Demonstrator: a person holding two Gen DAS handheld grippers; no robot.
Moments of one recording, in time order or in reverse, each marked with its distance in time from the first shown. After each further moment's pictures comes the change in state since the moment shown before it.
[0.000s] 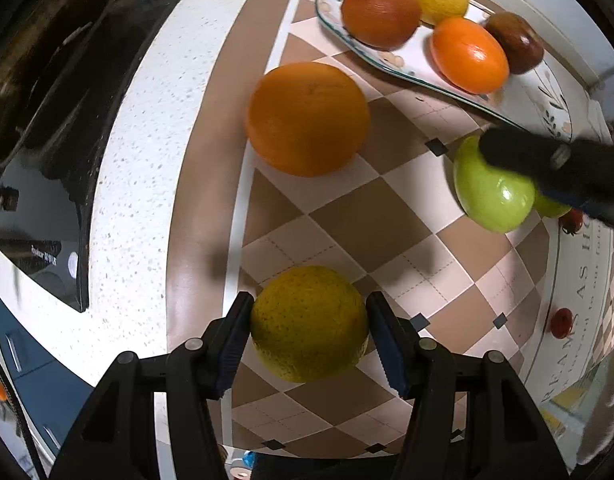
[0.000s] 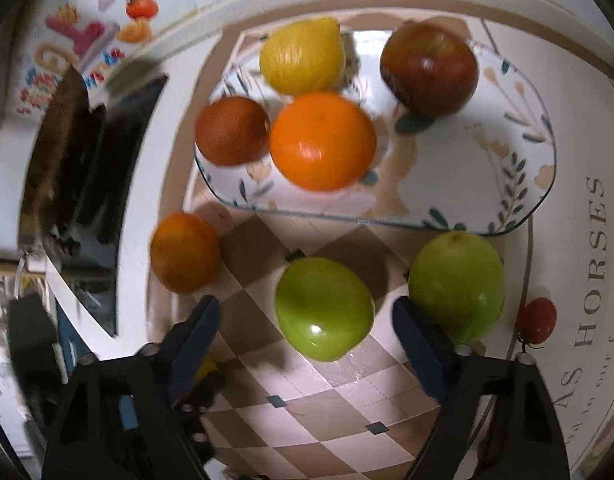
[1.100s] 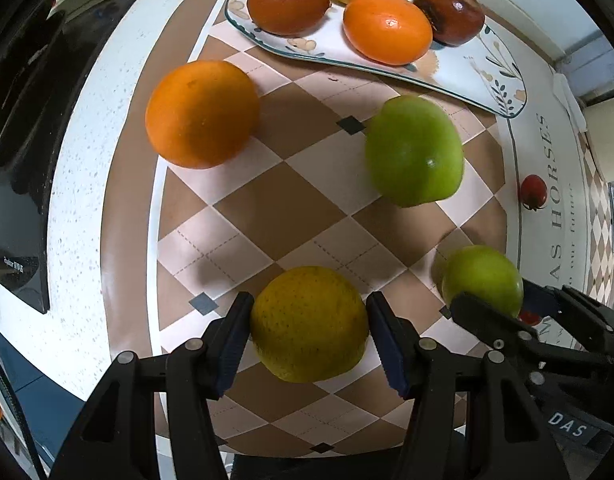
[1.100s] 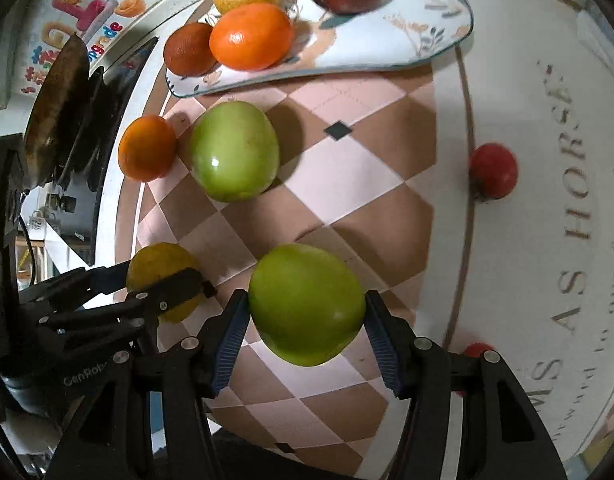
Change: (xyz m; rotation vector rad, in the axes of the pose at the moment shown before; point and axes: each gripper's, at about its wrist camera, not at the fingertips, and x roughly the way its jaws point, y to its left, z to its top) left arm 0.006 -0.046 0.007 0.068 0.008 -0.074; right arm -0.002 -0.076 -0.102 0.039 0.046 0.045
